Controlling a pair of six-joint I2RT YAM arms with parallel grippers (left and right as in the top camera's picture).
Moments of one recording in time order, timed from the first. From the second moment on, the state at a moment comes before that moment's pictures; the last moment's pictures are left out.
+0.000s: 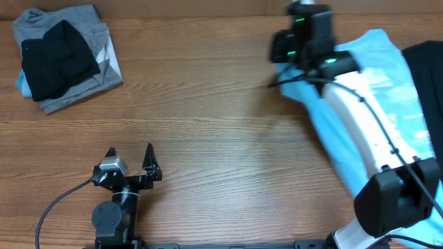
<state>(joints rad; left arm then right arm) 0.03 0.01 0.01 -0.08 0.02 -0.25 0.32 1.79 1.59 -0.44 -0.12 0.29</state>
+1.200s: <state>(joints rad) 0.03 0.01 0.01 -0.08 0.02 -0.25 0.48 1.53 1.96 -1.17 -0.03 0.44</state>
